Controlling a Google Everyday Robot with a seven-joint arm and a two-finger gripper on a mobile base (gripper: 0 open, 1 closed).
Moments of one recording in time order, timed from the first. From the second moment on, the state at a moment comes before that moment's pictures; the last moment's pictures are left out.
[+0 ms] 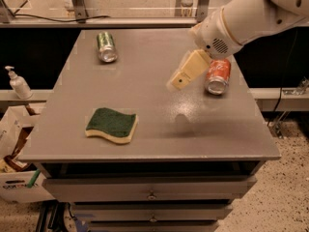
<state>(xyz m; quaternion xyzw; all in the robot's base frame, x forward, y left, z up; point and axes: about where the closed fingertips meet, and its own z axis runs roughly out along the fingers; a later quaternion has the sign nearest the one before) 0.567 -0.068 0.942 -0.55 0.74 0.15 0.35</state>
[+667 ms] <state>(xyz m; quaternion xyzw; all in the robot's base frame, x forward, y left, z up) 0.578 -0.048 0.943 -0.54 0.74 0.16 0.37</state>
